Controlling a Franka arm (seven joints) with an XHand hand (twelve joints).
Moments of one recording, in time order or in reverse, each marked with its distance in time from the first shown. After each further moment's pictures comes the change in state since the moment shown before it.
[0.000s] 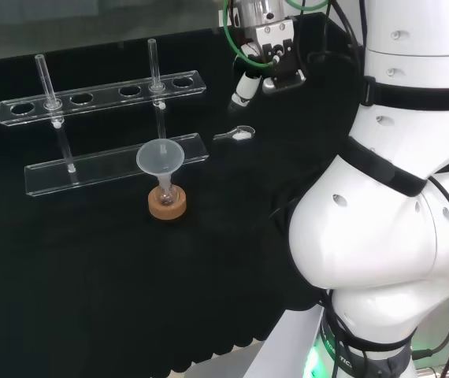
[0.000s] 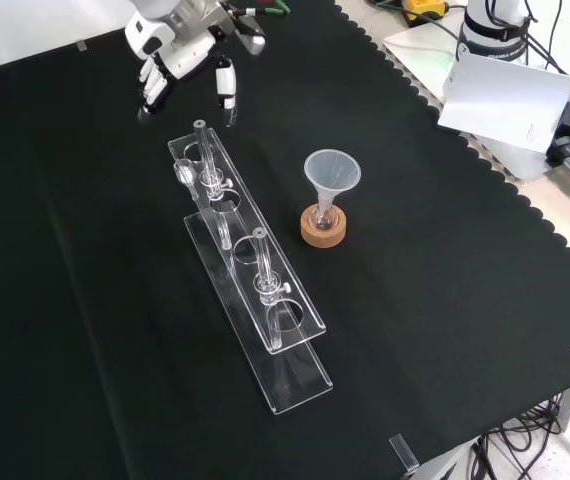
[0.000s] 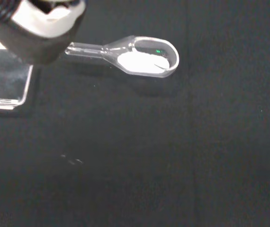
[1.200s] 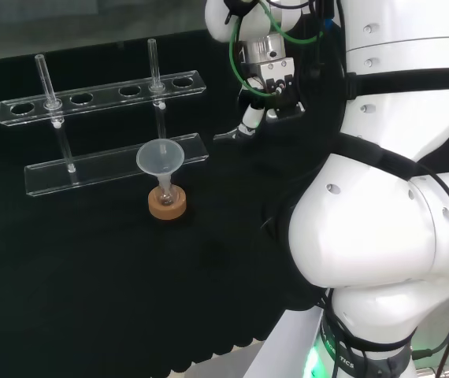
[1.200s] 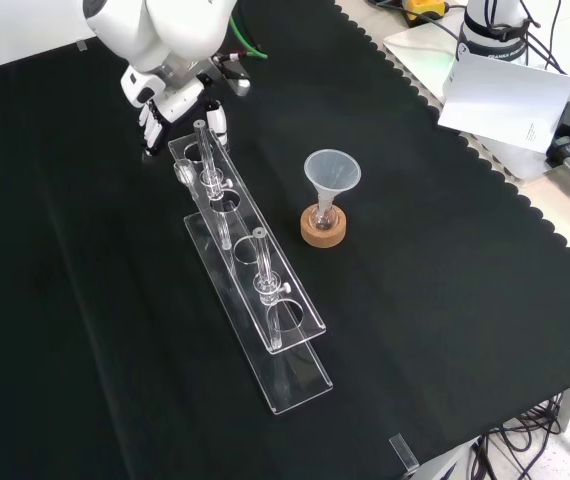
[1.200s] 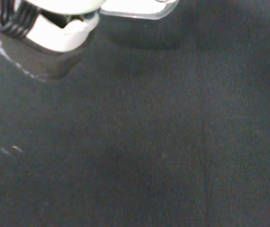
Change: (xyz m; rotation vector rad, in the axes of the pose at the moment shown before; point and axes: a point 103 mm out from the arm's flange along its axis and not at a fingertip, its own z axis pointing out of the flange) arm -0.014 0.062 0.074 0.040 0.027 -0.027
